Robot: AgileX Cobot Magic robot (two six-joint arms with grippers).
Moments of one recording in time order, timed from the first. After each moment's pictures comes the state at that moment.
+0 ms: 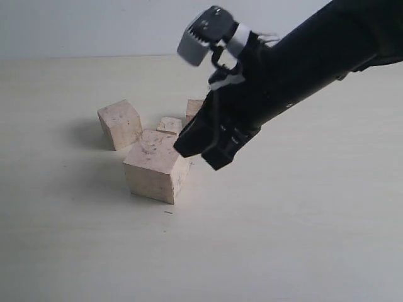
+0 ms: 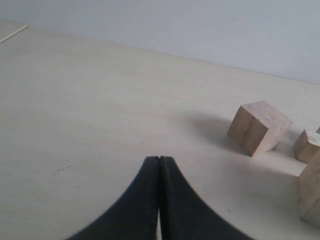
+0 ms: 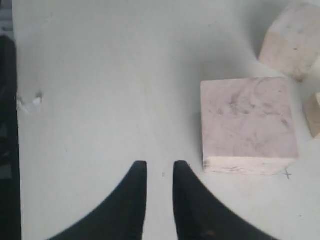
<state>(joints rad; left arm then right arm) 0.00 0.01 0.00 0.02 0.37 -0.19 0.70 1.61 -1.05 0.90 0.83 -1.20</state>
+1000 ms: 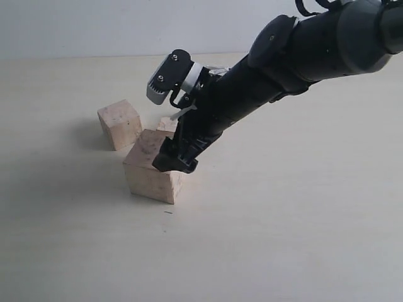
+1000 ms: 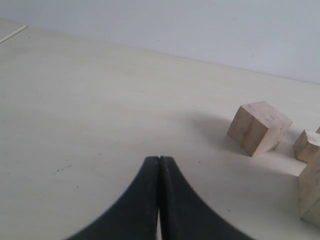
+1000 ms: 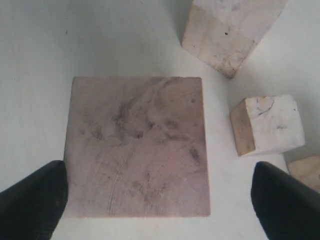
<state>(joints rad) 0.00 0.01 0.00 0.02 0.37 -0.19 0.74 1.93 -1.19 0.88 0.51 -1.29</state>
